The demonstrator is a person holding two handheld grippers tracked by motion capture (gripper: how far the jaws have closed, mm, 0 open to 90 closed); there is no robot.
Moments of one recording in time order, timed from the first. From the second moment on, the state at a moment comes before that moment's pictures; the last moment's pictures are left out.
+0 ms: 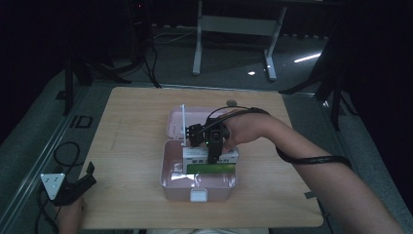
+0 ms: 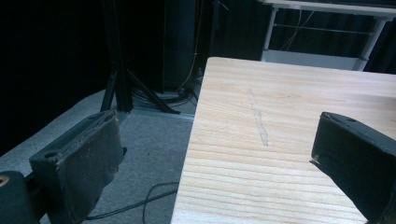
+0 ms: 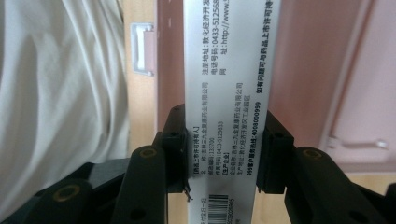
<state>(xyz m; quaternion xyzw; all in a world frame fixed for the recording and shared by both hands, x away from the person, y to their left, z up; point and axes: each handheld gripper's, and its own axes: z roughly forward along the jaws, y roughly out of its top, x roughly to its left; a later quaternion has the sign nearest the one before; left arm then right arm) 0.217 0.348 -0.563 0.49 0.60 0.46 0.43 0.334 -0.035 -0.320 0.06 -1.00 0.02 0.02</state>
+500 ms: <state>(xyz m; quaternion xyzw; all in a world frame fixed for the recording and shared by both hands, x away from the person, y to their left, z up) 0.217 0.347 -0.563 0.49 0.60 0.46 0.43 0.340 -0.024 -0.375 0.05 -1.00 0.02 0.04</state>
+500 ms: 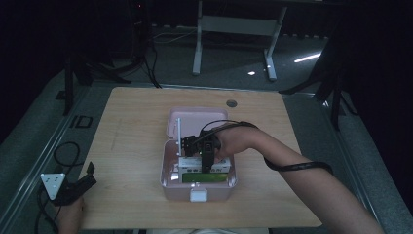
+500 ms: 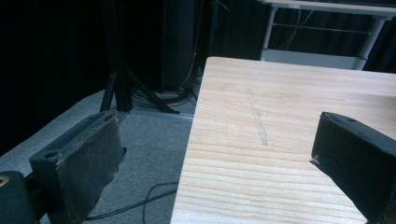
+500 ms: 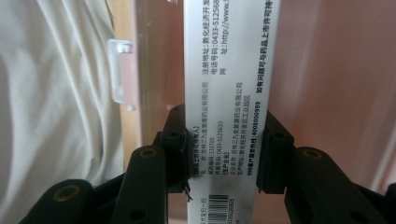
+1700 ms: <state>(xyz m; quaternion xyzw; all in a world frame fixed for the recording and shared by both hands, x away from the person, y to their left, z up) 0.217 0.347 -0.563 0.49 0.60 0.46 0.43 0.339 -0.033 -0.457 0.04 -1.00 0.04 0.08</state>
